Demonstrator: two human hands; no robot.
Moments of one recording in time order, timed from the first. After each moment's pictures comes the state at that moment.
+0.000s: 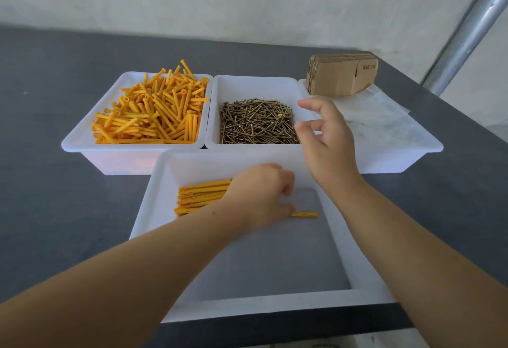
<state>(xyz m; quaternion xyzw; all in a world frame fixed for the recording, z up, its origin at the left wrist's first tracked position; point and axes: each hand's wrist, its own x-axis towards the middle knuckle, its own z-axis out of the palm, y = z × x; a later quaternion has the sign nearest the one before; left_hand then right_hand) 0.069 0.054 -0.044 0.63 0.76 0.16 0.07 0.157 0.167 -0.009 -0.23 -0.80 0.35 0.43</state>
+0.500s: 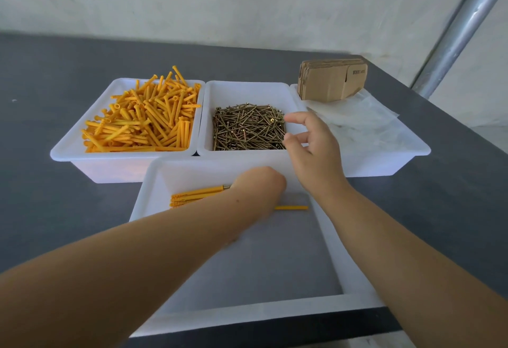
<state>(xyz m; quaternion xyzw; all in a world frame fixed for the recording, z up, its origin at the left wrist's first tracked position) 0.074 0.090 -0.039 0.61 0.79 -0.10 0.04 0.157 0.170 -0.017 -0.26 -0.81 0.35 0.39</state>
